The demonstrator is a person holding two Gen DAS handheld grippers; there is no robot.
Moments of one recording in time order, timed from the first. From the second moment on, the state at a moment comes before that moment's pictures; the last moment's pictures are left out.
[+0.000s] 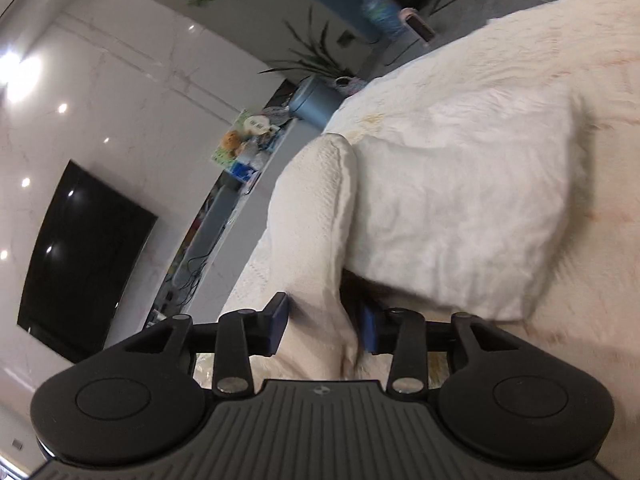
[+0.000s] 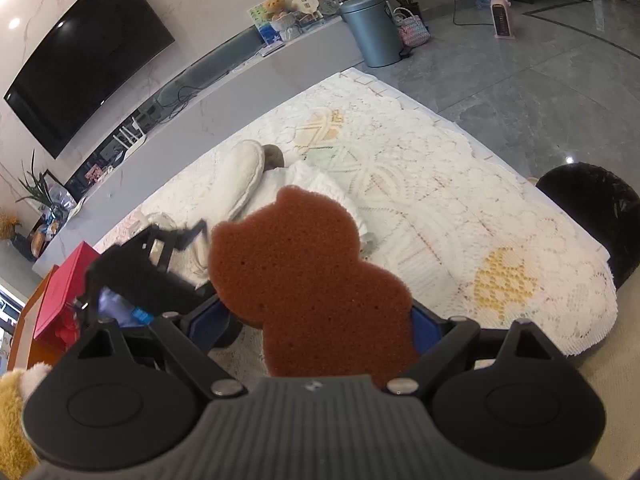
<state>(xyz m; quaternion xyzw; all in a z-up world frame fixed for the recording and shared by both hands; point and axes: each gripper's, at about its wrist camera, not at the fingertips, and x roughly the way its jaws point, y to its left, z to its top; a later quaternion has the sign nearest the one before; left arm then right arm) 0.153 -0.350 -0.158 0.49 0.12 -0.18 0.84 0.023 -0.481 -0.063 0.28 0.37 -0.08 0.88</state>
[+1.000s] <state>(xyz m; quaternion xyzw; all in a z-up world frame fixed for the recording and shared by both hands) 0.079 -0.187 0.033 0.22 0.23 -0.24 0.92 0.011 -0.465 -0.032 0.27 0.32 -0.04 0.91</state>
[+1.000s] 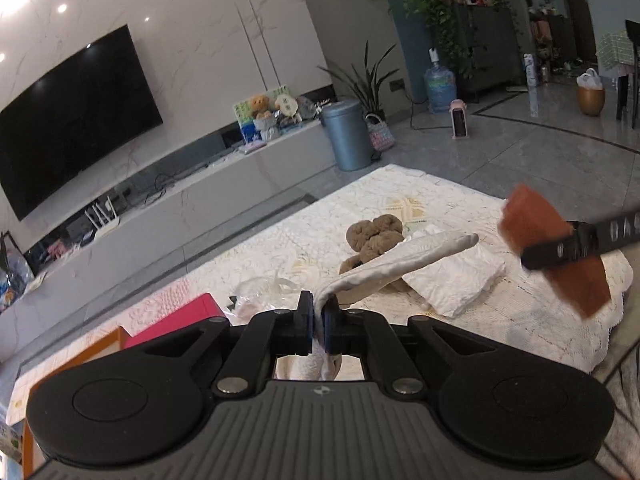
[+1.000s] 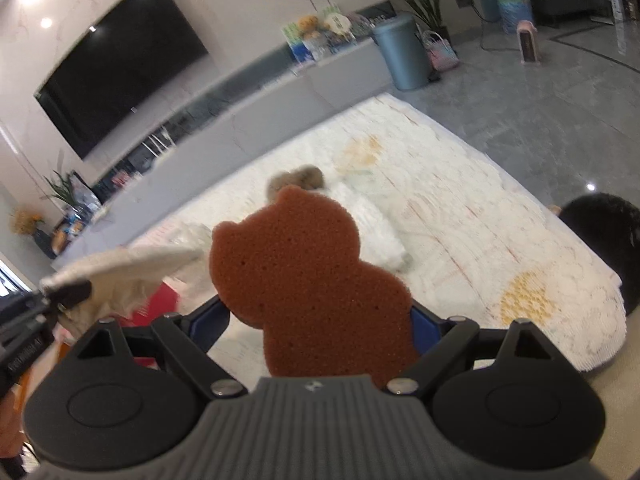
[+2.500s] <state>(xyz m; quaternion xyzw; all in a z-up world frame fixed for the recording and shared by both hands) 0.153 0.094 0.035 0.00 0.19 0.13 0.97 0.195 -0.046 0.058 -0.05 0.36 0.12 0.92</state>
